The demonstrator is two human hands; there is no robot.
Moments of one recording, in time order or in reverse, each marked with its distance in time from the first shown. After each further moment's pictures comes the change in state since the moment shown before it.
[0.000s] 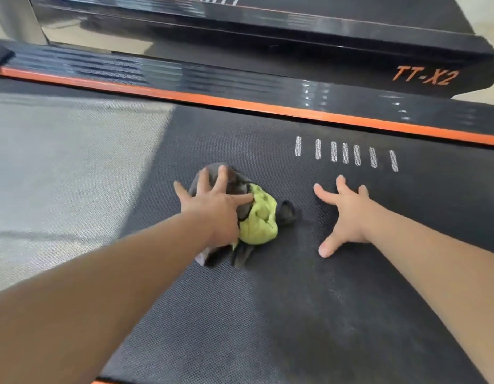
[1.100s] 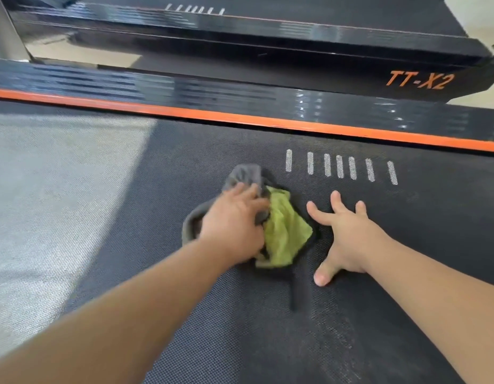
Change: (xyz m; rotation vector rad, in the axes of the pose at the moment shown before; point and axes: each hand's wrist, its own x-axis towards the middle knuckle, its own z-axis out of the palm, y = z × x) left_hand 0.058 0.038 0.011 -0.299 0.416 0.328; right_hand 0.013 0.004 0.006 0.013 -0.018 0.030
